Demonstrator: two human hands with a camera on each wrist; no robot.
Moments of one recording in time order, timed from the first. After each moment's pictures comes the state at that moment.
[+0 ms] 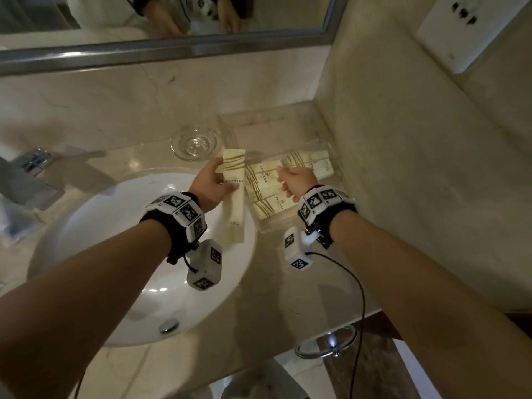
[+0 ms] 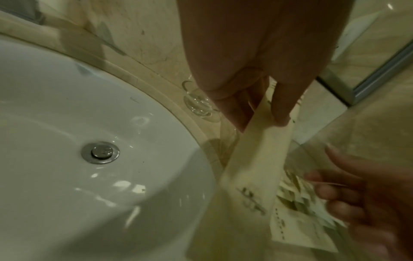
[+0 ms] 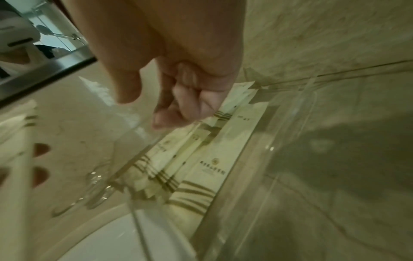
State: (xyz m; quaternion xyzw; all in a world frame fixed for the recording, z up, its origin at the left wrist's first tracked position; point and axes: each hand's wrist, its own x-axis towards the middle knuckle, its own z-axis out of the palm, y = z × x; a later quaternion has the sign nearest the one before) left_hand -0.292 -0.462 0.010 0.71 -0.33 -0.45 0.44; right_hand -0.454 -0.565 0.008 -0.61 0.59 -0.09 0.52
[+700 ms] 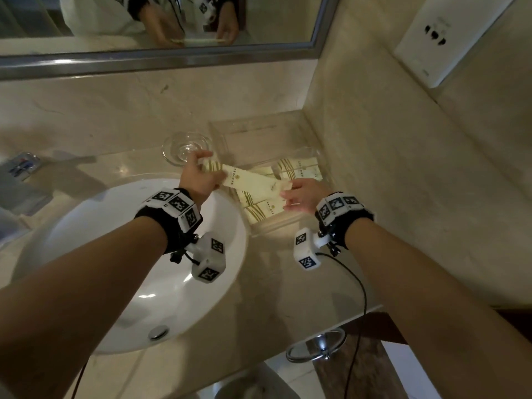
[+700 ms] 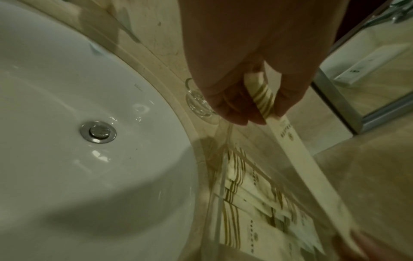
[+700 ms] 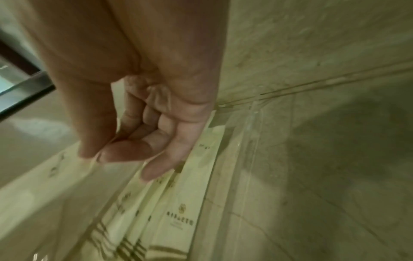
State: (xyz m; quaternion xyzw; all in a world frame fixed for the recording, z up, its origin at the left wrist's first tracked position) left_hand -0.295 -0.474 0.023 0.69 -0.23 -0.41 0.55; right_hand -0.496 -0.570 0.025 -0.53 0.52 -0.08 0.67
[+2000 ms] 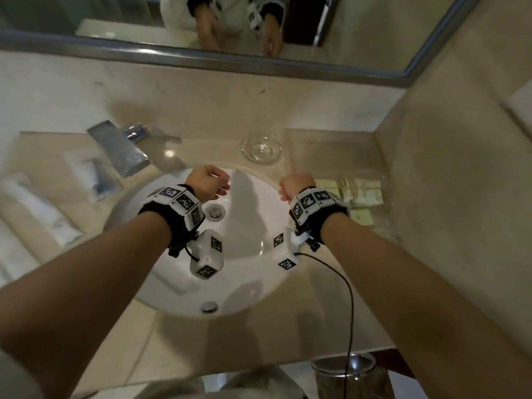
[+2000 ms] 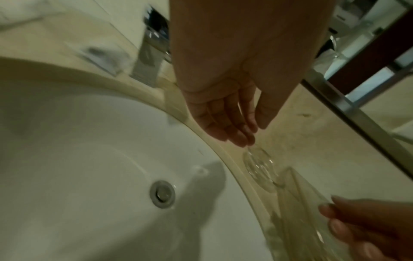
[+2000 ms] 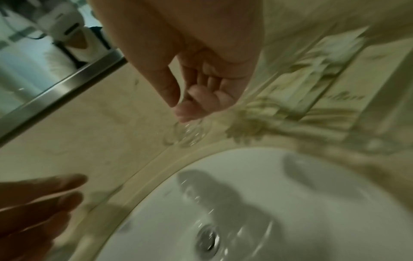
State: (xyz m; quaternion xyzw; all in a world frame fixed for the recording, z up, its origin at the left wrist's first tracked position) left_hand -0.189 -0.372 0.029 0.77 -0.18 -0.42 0.45; right_hand -0.329 -0.504 0.027 -0.63 0.58 -0.01 0.52
